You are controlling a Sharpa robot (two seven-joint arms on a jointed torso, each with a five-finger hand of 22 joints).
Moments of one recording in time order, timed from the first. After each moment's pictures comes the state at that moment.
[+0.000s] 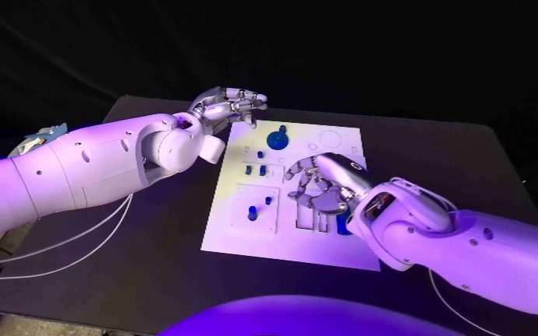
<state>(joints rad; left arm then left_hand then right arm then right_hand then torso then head) 1.14 -0.86 0.02 1.41 -0.07 -0.11 0.30 1.36 -0.17 0.54 0.02 0.30 0.85 0.20 0.35 0.19 0.90 0.13 0.47 0.13 1.07 0.06 1.09 0.36 0.18 0.88 0.14 0.98 0.63 1.08 -0.77 -0.13 1.77 -1.42 -0.52 -0.14 1.26 -0.20 0.50 0.08 0.16 0.88 0.15 0.31 0.27 1.20 0.07 0.40 0.22 1.47 -0.01 1.44 1.23 0.08 1.41 0.10 1.20 1.31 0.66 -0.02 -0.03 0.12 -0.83</state>
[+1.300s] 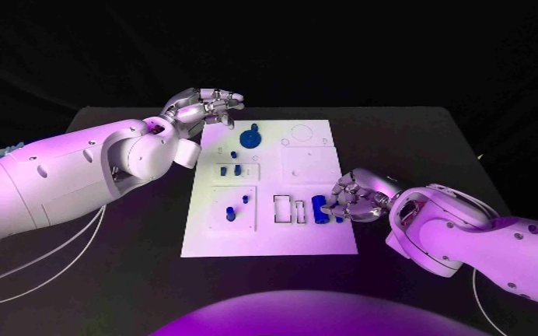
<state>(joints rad) 1.13 -0.89 0.02 1.45 -0.07 -0.10 0.29 1.35 -0.17 0.54 0.02 0.30 0.85 0.20 0.36 0.19 0.90 0.13 0.47 0.13 1.07 0.06 1.09 0.36 0.18 0.88 0.14 0.97 0.63 1.04 -1.01 -0.14 1.87 -1.28 -0.40 -0.41 1.15 -0.20 0.26 0.29 0.21 0.88 0.11 0.48 0.51 1.22 0.03 1.04 0.93 1.46 -0.03 1.50 1.31 0.07 1.46 0.07 1.32 1.31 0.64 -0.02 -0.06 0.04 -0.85</state>
